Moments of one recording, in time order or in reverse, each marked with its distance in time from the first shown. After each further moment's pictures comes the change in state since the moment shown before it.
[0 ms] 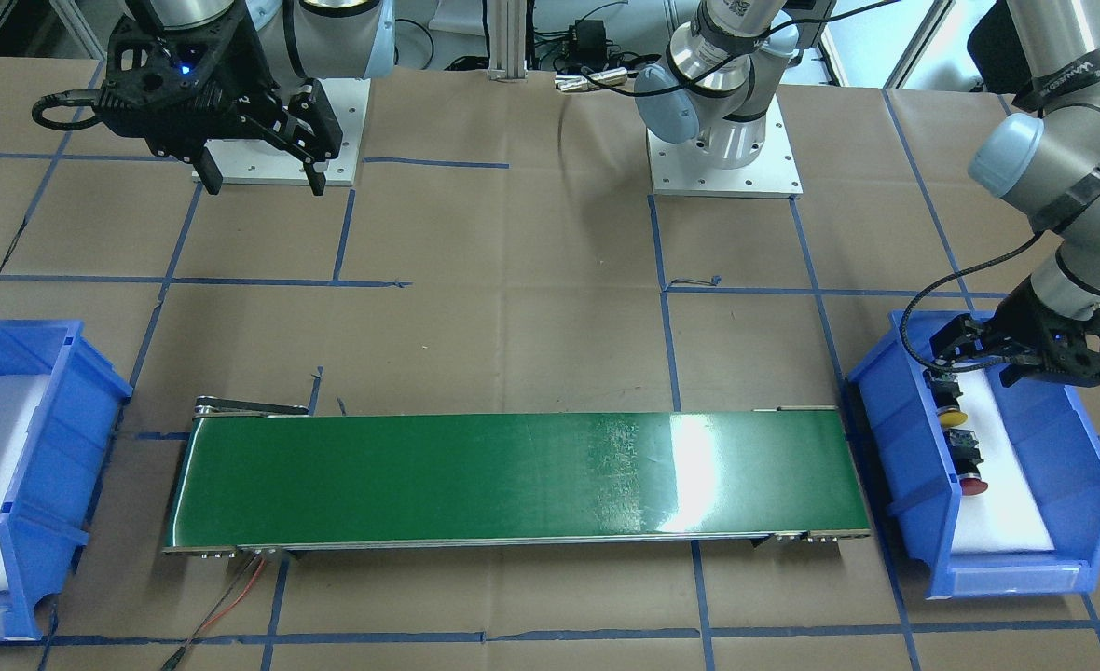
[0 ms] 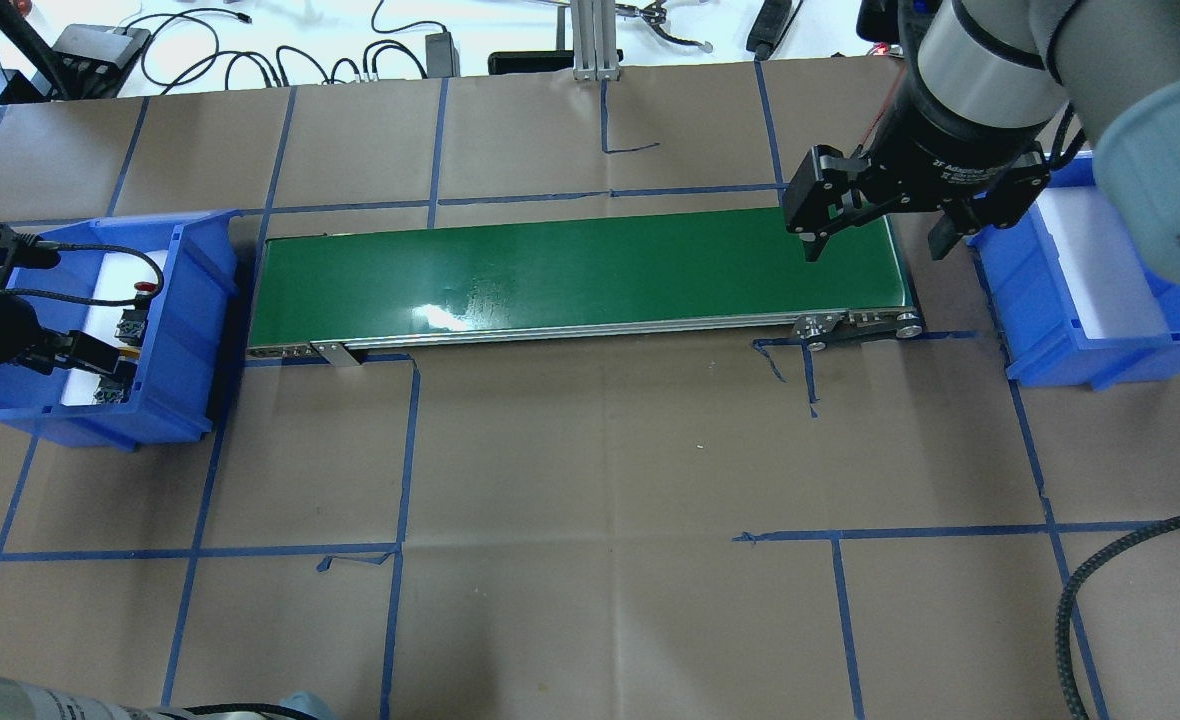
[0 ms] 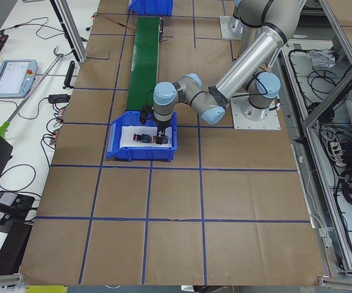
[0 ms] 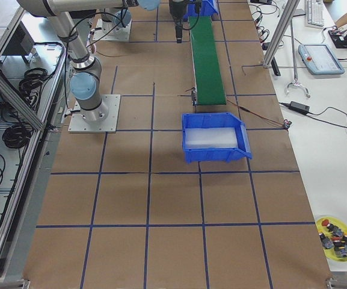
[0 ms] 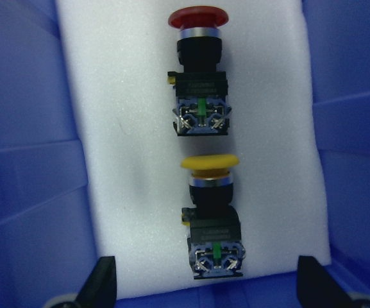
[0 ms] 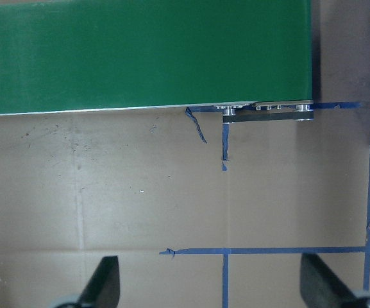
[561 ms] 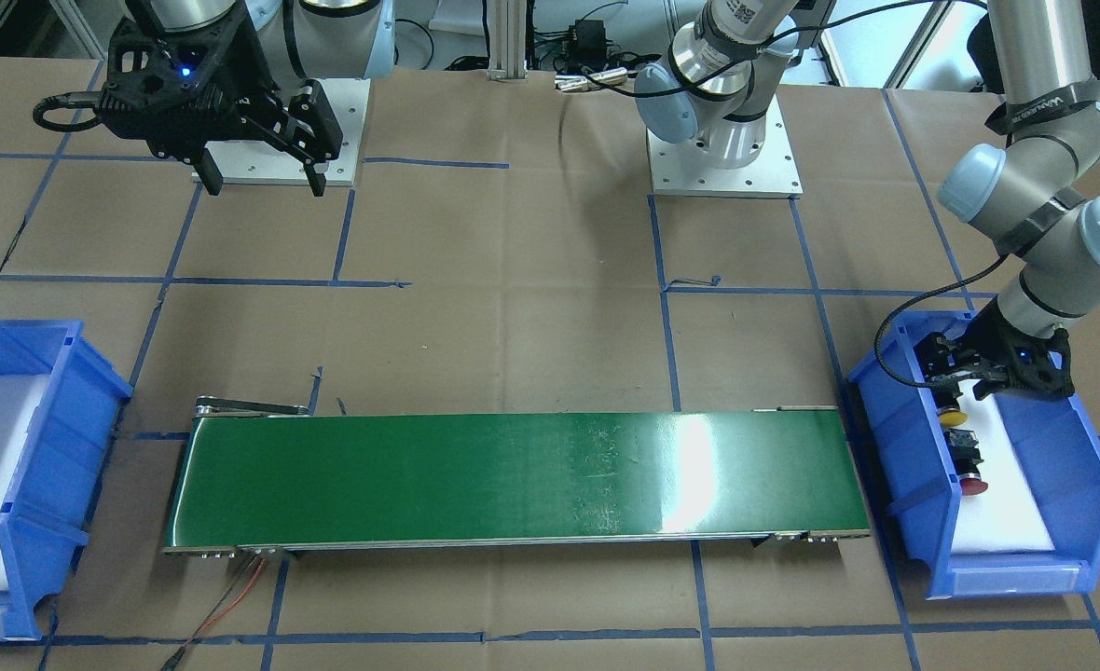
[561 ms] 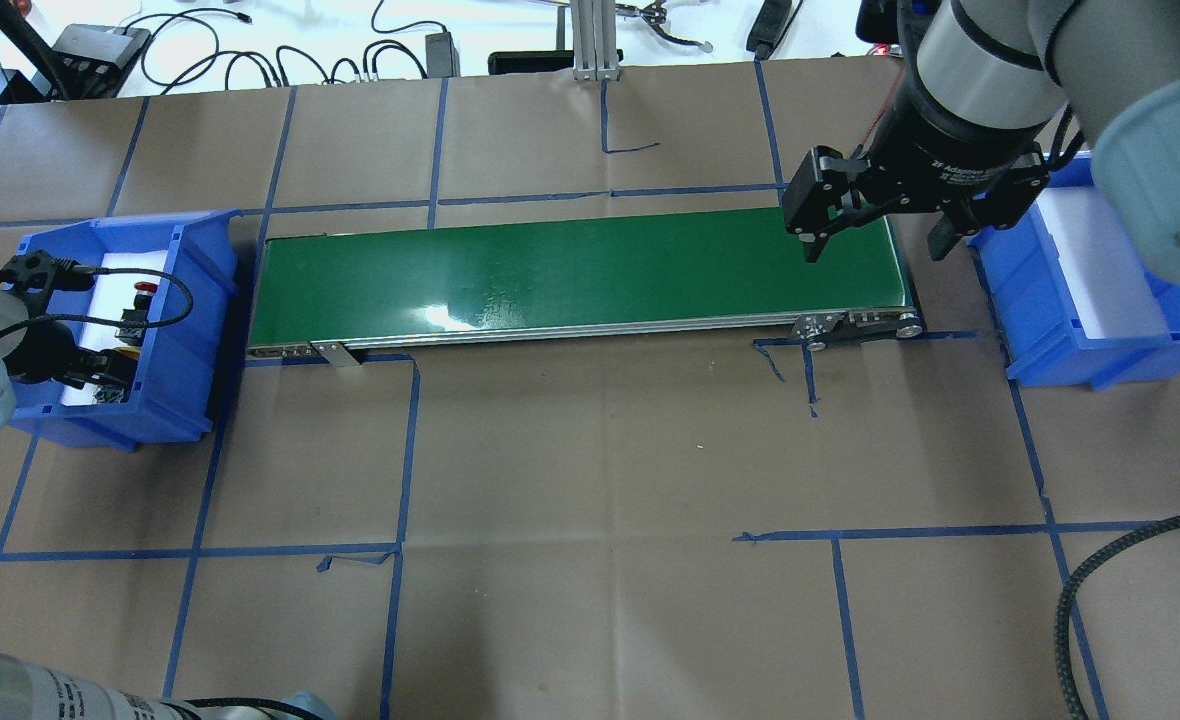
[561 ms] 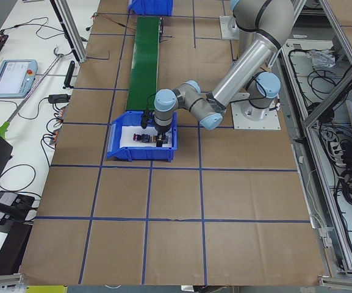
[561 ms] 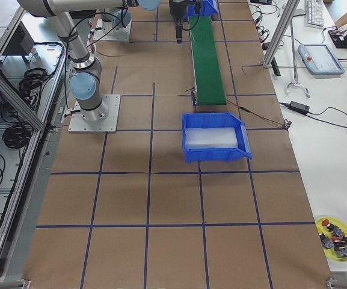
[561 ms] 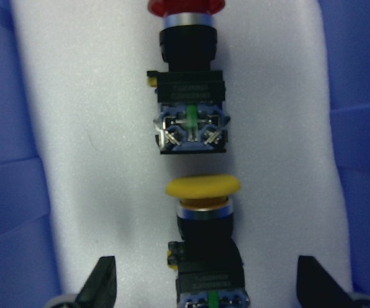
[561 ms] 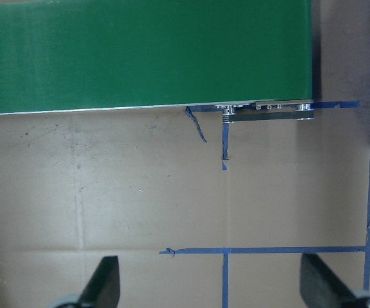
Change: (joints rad) left arm -0.002 -0.049 -0.064 0.118 -0.005 -0.006; right arm 0.000 0.001 0.001 0.000 0.000 0.000
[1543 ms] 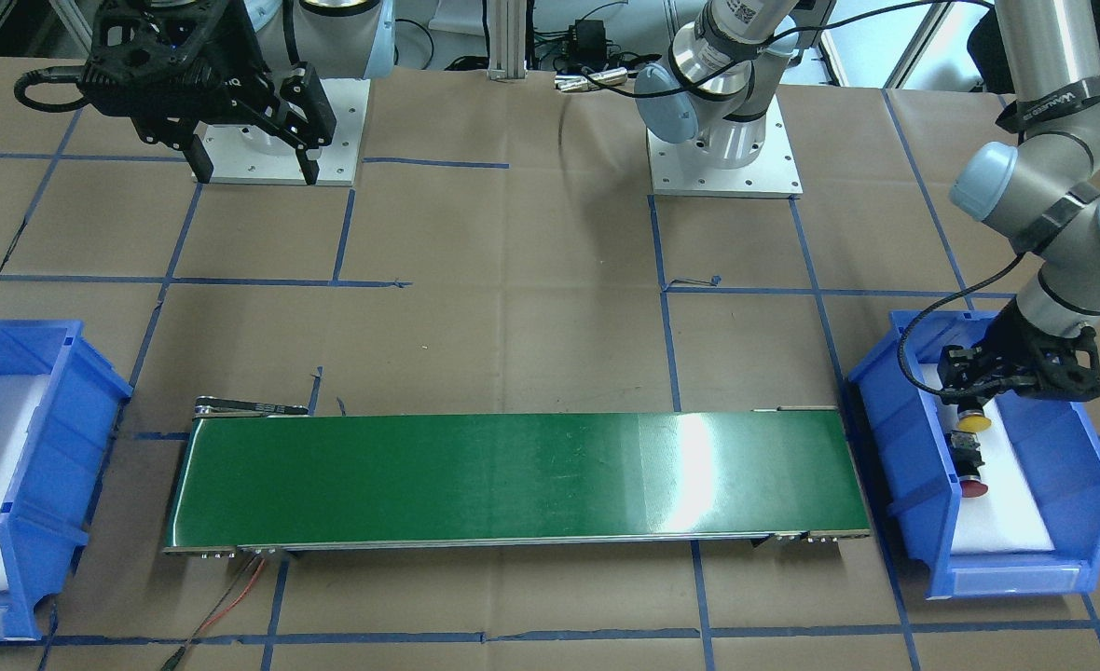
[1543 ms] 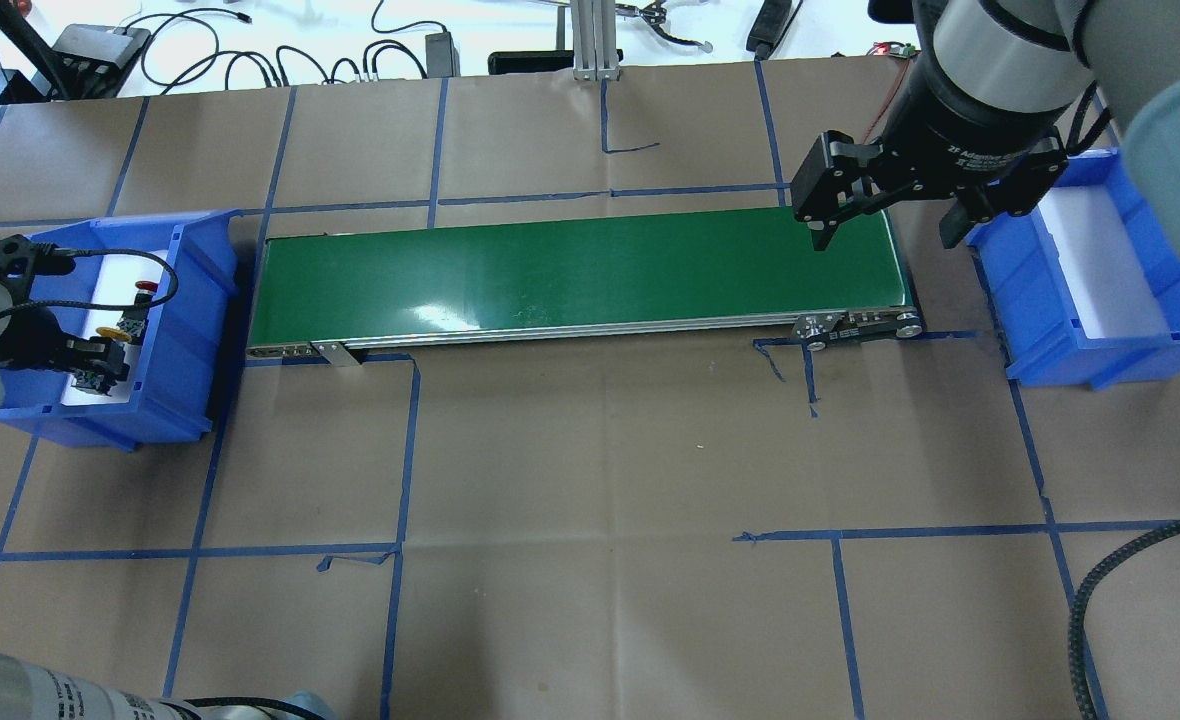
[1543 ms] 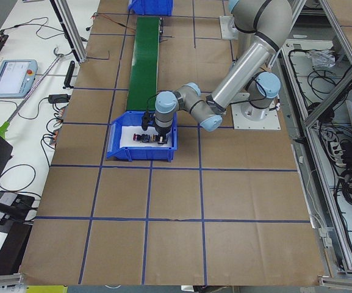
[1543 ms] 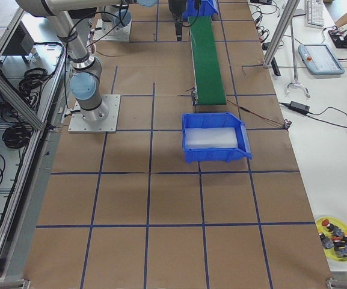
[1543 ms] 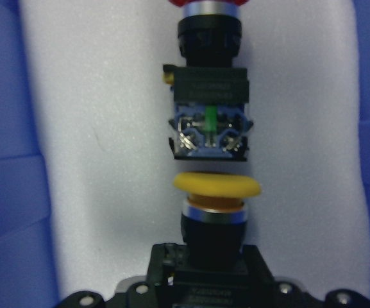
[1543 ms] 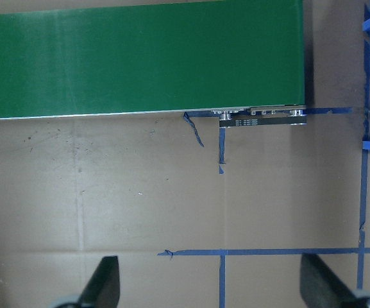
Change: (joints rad) left arm 0.002 0.014 0.064 -0.022 -0.001 -0.070; right arm -0.003 -0.010 -0.023 0.013 -0.005 -0.004
